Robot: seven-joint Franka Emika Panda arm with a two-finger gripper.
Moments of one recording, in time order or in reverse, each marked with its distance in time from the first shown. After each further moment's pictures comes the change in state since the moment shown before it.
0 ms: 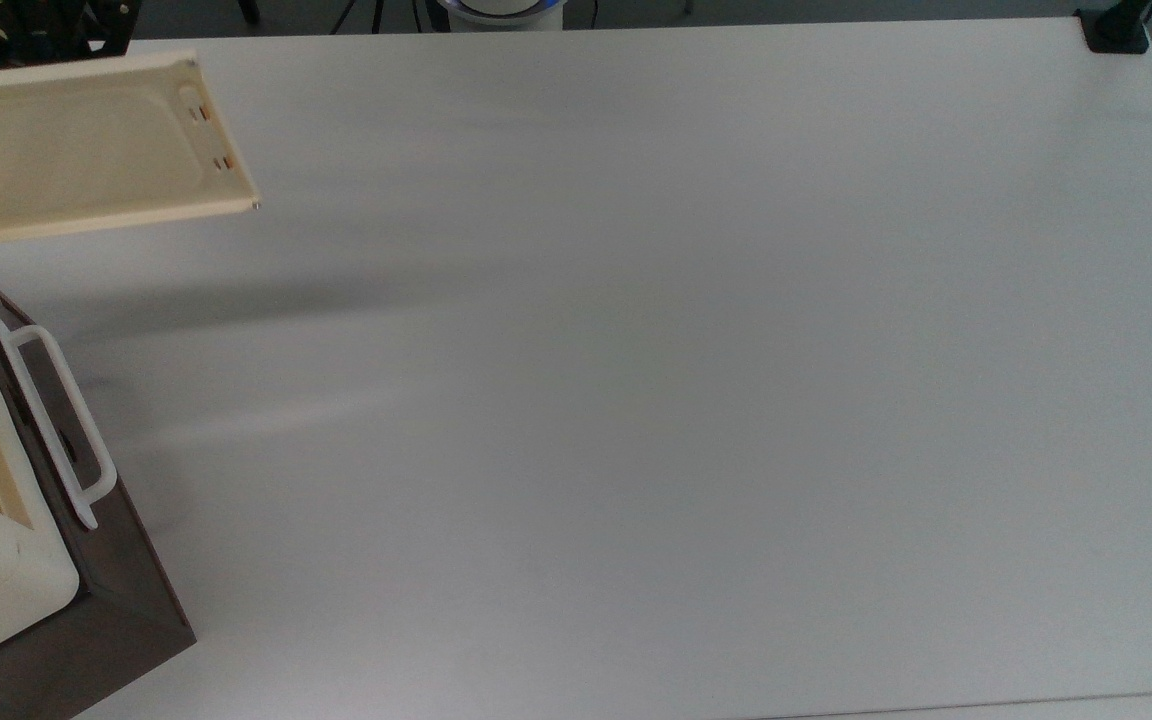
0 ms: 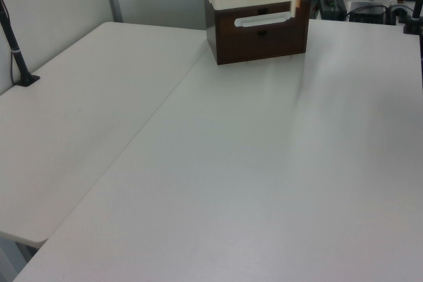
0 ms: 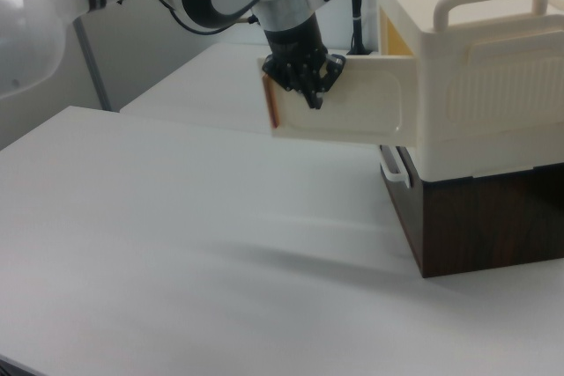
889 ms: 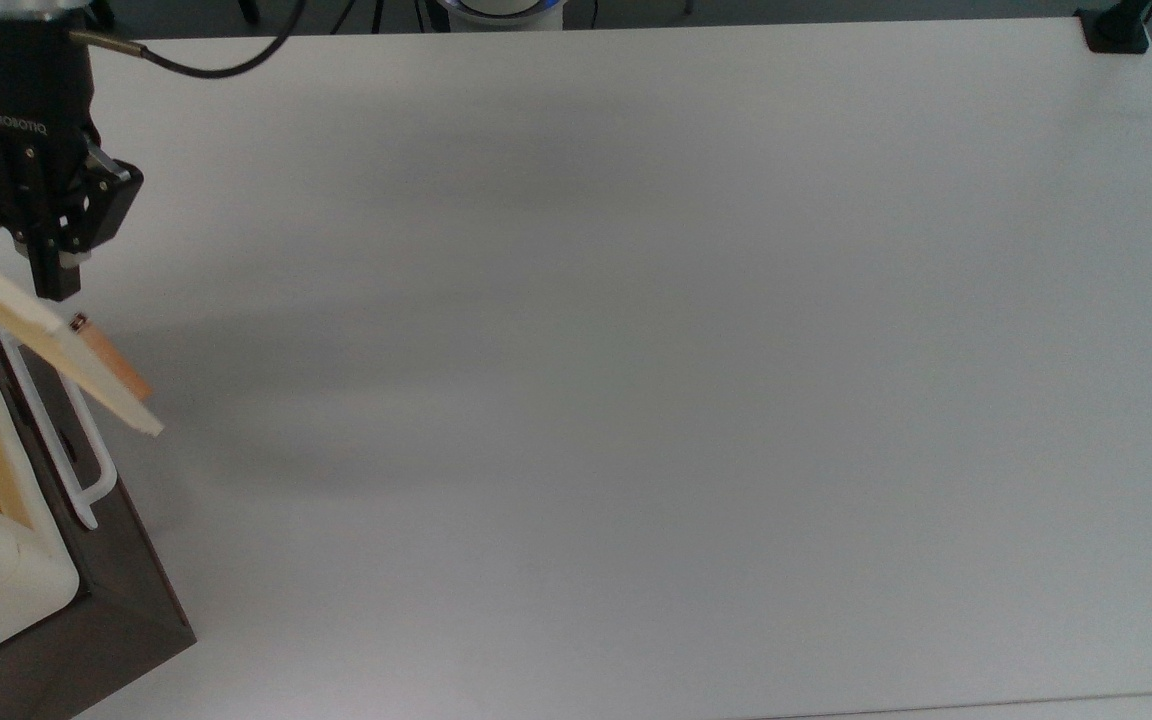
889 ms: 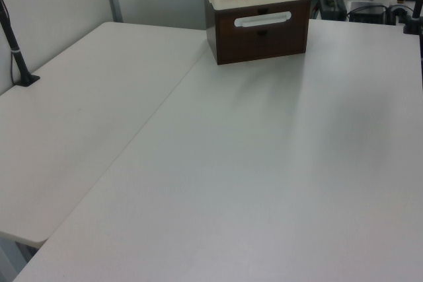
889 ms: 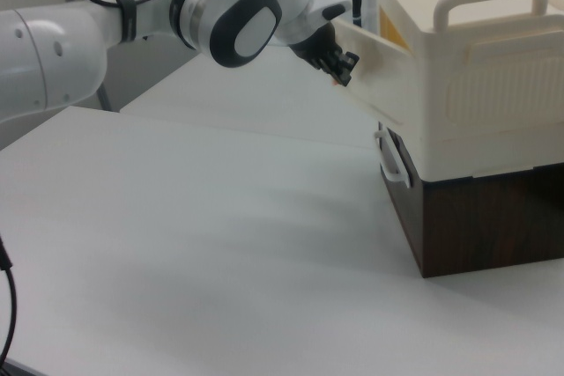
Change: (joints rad) arm 0.061 0.147 0.017 -0.002 0.032 0.467 0.439
